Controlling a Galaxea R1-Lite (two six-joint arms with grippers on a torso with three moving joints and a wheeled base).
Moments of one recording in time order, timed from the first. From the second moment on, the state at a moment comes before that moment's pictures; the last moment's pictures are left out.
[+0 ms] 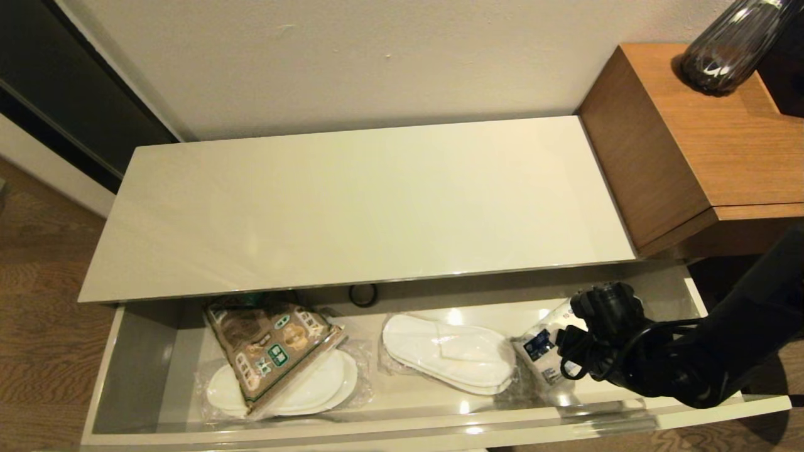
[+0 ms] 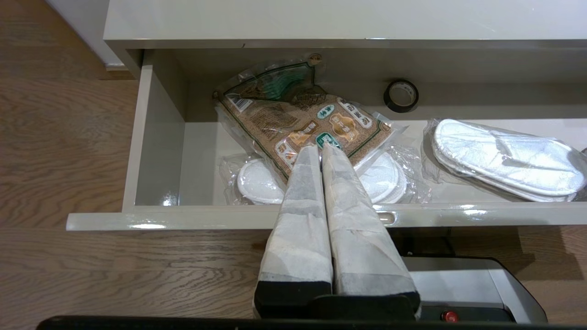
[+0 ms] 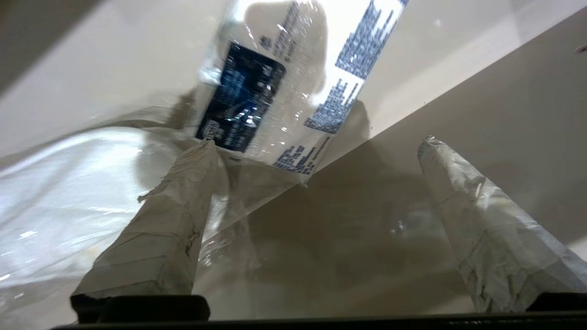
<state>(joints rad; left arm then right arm) 0.00 0.00 0.00 -0.01 0.00 -0.04 0.35 2.03 -0.63 -0.50 -0.41 0.73</state>
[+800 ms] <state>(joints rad) 0.00 0.00 0.00 -0.01 0.00 -0.04 0.38 1.60 -0.66 -0.15 -0.42 0.66</state>
